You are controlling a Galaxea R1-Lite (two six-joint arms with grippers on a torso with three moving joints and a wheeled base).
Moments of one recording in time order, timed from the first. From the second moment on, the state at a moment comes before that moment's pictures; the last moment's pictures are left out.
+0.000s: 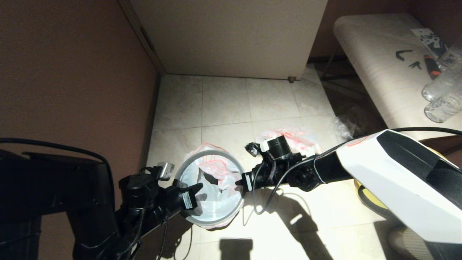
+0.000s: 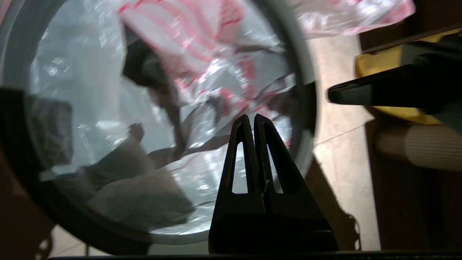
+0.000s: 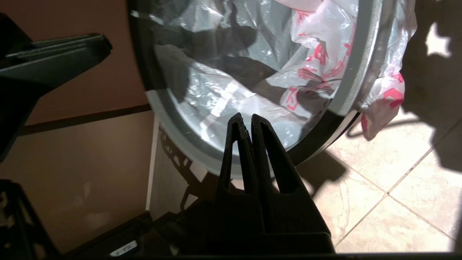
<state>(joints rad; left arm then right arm) -0.32 2.16 -0.34 -1.52 -0.21 -0.32 0.60 2.41 -1.63 -0.17 0.41 0.22</state>
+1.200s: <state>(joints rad) -0.33 2.47 -0.29 -1.52 0.06 -0.27 0.56 2.55 -1.73 -0.17 0.45 0.18</state>
